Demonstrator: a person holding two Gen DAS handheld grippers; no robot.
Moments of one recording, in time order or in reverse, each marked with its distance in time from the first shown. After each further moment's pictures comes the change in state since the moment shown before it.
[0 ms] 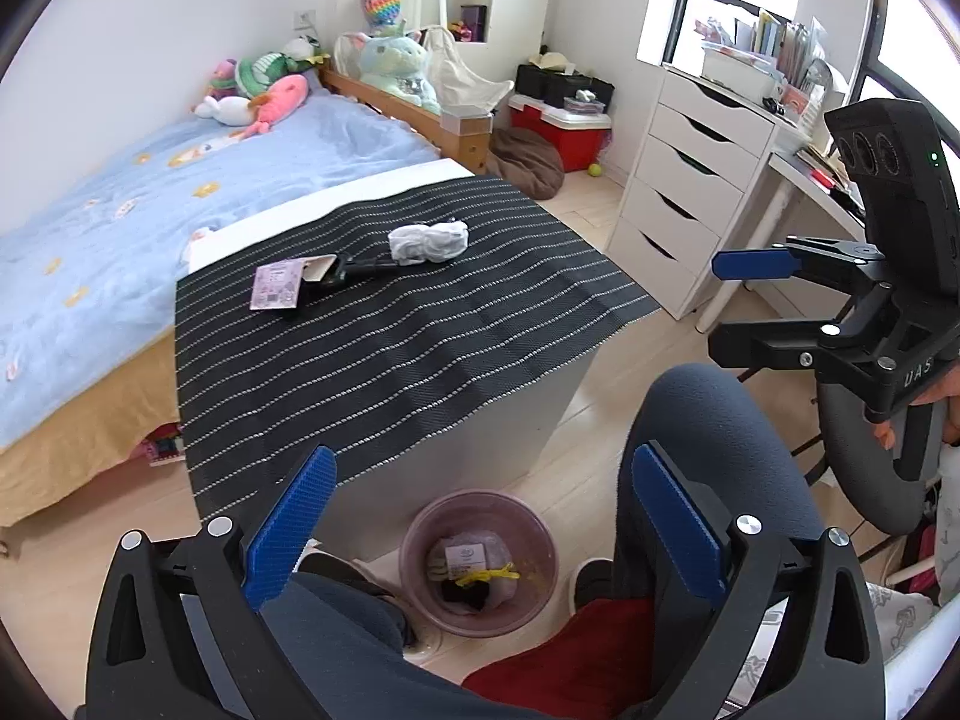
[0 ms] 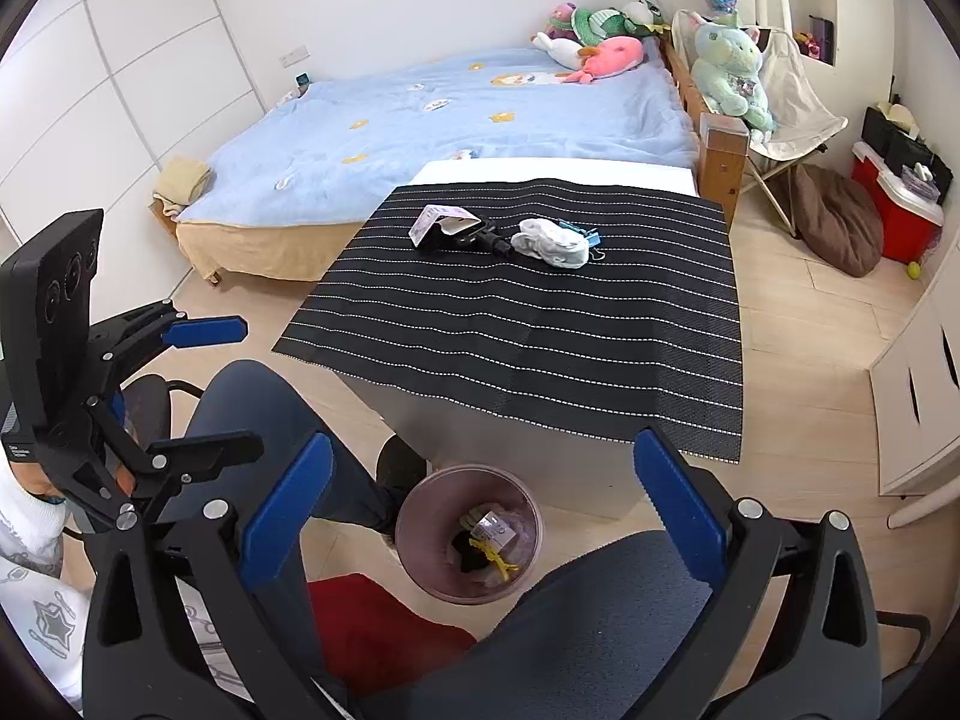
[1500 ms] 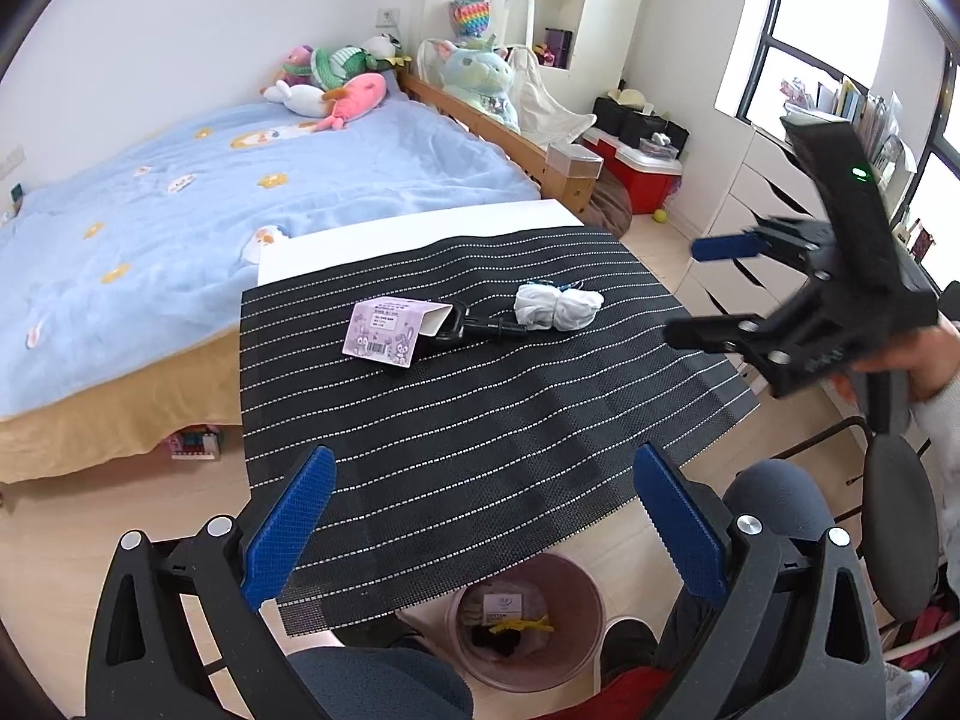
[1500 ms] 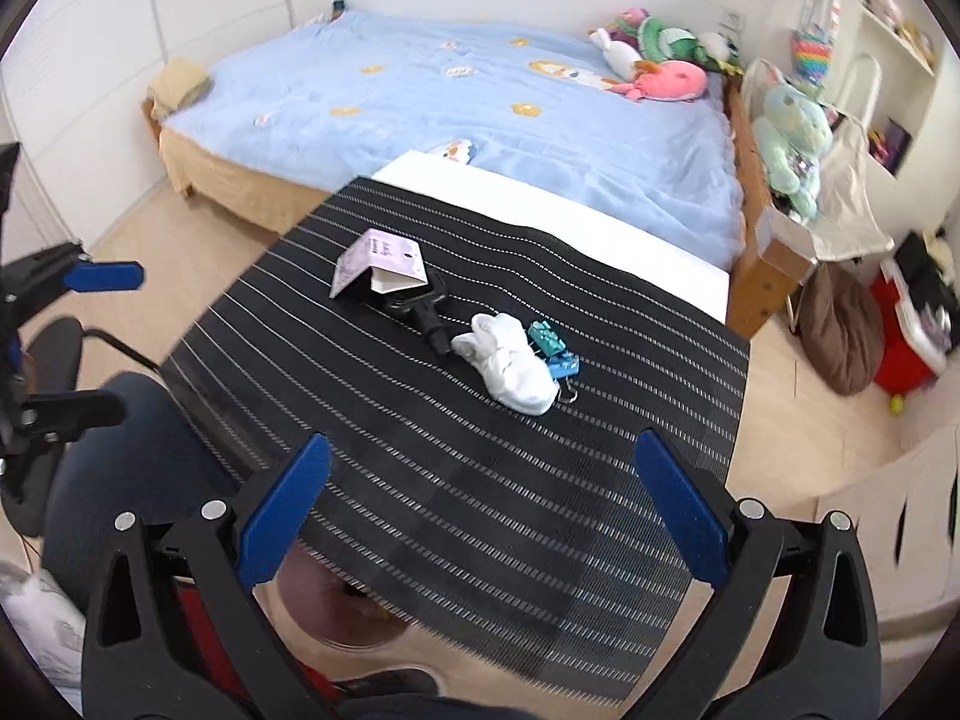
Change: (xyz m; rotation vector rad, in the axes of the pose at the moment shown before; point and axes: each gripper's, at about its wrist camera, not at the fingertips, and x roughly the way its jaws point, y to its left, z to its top) left arm 0.025 0.078 0.039 -0.148 -0.039 0.069; right arm 0.109 -0.022 0.114 -0.294 0.102 -0.094
